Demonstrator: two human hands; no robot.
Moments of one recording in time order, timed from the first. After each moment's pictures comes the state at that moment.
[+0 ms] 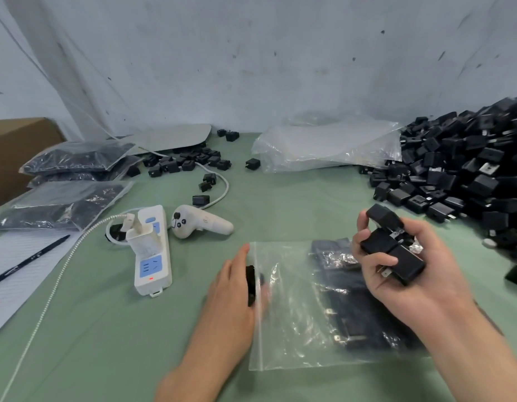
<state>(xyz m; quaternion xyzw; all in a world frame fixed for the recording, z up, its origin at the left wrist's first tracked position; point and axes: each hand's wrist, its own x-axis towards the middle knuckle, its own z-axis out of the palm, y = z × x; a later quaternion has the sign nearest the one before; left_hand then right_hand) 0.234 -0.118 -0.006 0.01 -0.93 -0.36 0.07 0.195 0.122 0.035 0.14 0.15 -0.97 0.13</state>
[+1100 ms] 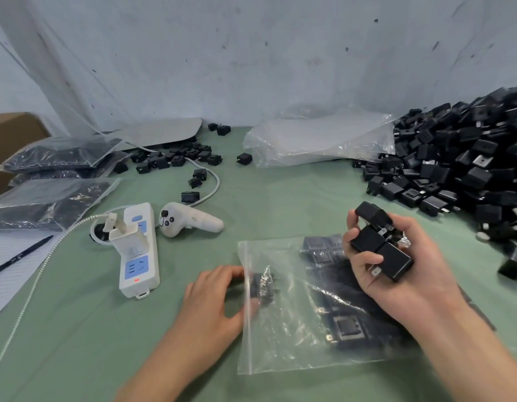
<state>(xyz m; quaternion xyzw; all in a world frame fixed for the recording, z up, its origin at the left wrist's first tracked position) 0.235 -0.141 -0.006 -0.07 -0.94 -0.32 0.05 0.187 0.125 0.027 0.12 0.19 -0.96 0.14</state>
